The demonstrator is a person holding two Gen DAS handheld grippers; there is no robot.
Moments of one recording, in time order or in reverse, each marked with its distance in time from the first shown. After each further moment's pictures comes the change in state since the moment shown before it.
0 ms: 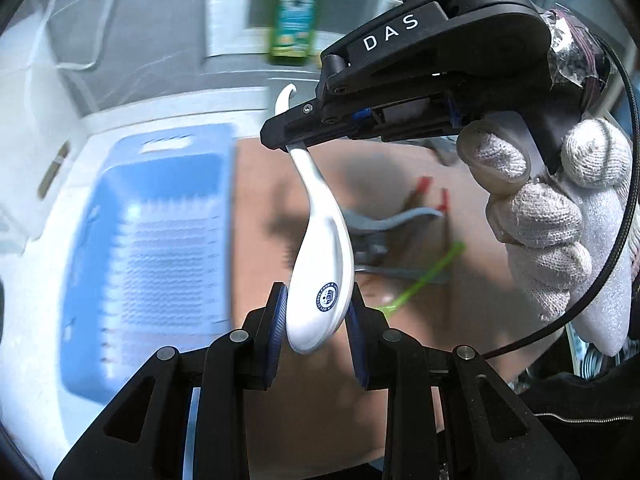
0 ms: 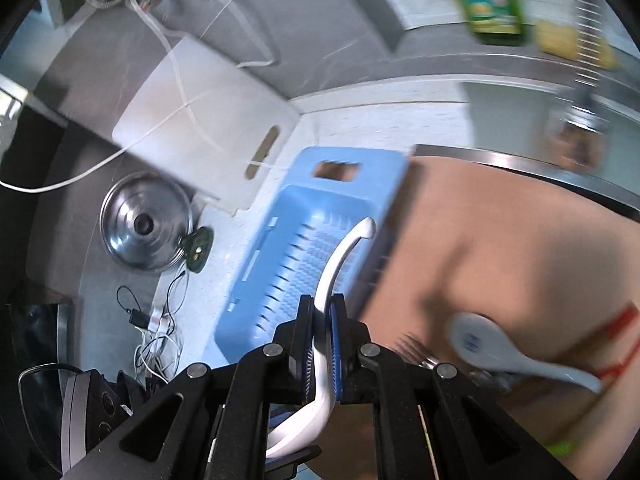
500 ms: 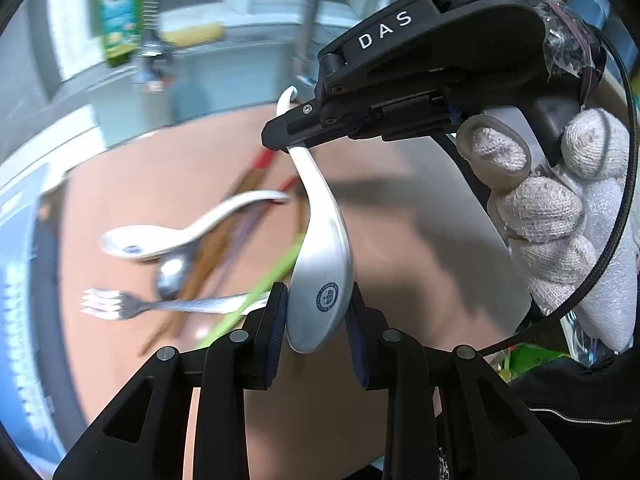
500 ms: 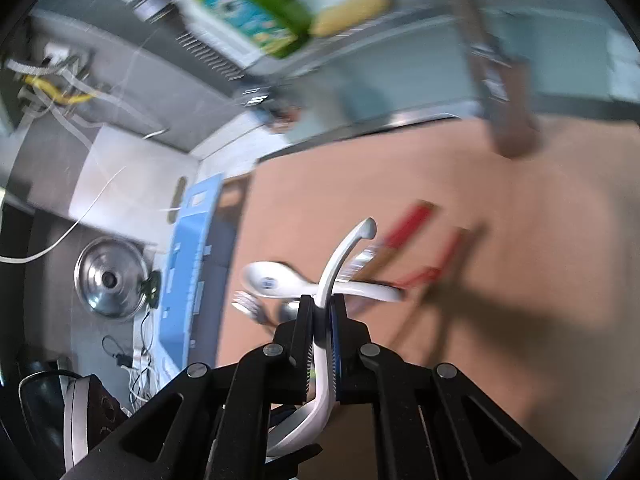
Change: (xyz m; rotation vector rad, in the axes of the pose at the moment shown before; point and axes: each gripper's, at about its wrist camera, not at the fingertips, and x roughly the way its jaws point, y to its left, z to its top) left arm 0.071 -0.158 0.013 0.226 0.101 -0.165; right arm -0.125 -0.159 -0.082 0.258 -0.115 -0.088
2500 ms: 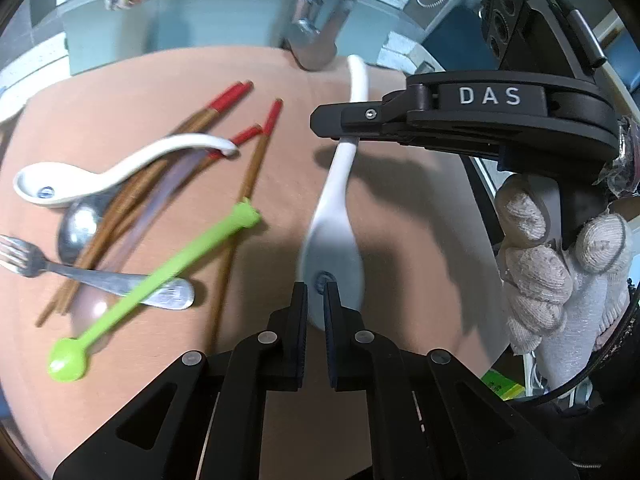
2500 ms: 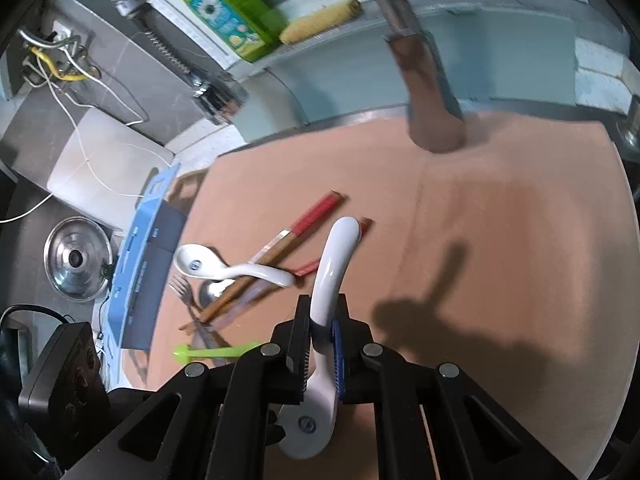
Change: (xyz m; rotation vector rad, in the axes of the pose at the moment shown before) left arm 0.081 -0.042 0.009 -0.181 0.096 -0.094; right arm -0.020 -0.072 -0.021 -0.073 -0.069 -0.106
